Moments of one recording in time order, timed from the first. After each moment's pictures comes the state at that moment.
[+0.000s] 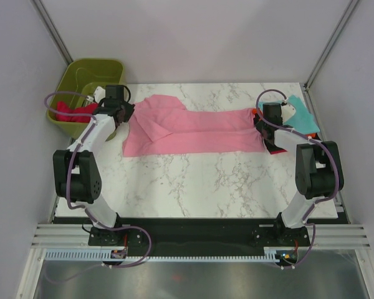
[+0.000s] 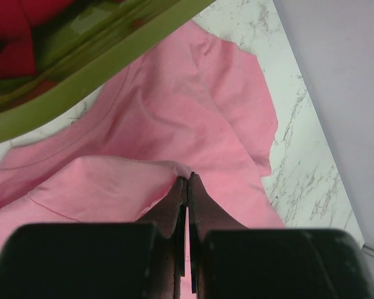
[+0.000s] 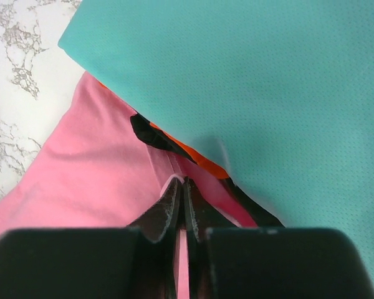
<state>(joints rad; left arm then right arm) -0.08 1.67 1.32 -0.36 -0.23 -1.03 0.09 1.75 1.03 0.00 0.34 0.79</state>
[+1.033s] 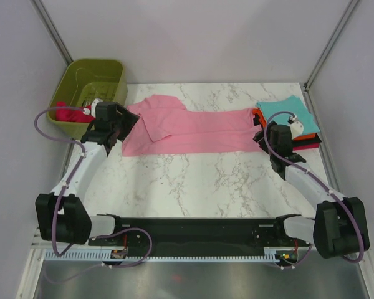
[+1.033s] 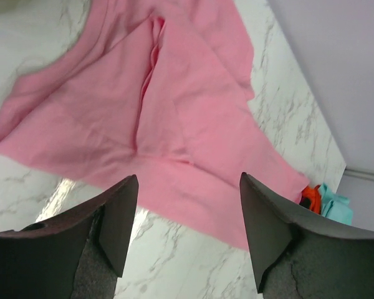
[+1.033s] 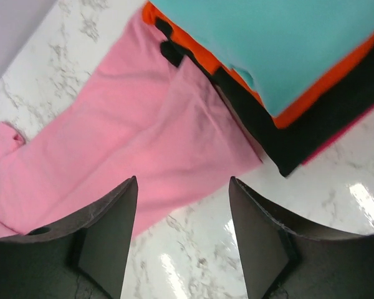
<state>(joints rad) -0.09 1.33 1.07 -0.35 -0.07 -0.96 0.15 1.23 0.67 0.03 0.29 0.78</state>
